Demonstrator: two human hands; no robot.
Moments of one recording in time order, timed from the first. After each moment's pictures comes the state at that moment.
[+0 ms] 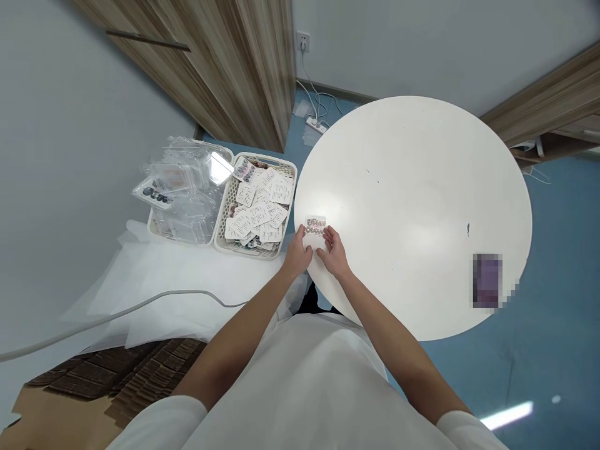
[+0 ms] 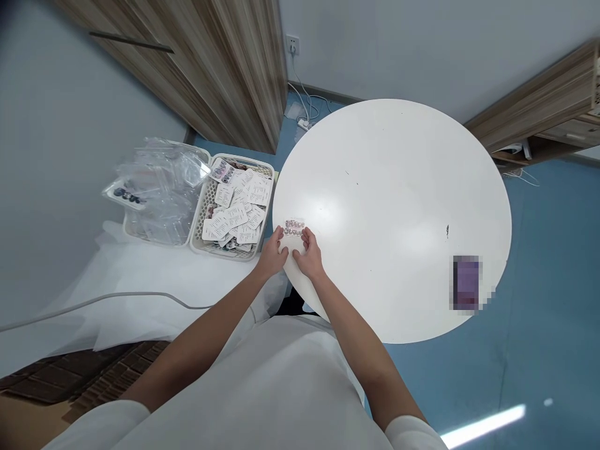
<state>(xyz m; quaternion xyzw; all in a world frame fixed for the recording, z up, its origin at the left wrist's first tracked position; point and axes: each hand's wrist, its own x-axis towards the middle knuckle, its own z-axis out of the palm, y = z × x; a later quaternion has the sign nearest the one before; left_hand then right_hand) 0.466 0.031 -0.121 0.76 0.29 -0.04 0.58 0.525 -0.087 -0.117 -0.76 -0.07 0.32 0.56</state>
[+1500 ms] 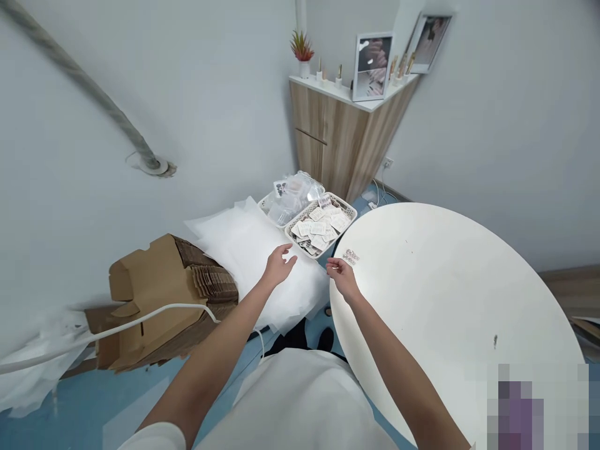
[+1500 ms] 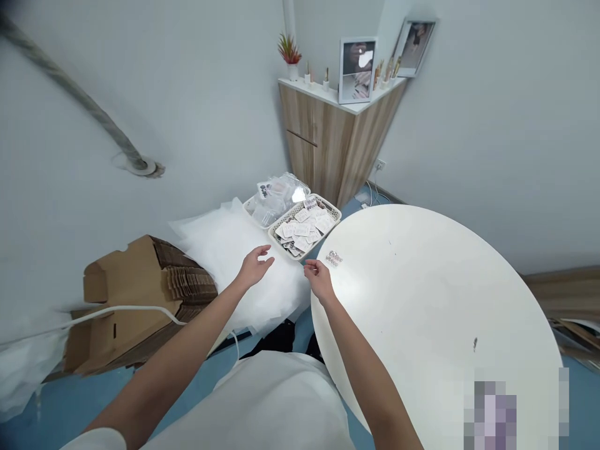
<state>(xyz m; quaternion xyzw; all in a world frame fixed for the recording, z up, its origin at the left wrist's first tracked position) 0.333 0.056 -0.022 0.71 0.49 0.22 0.46 0.496 -0.069 -0.032 -0.67 -0.24 0.45 0.54</state>
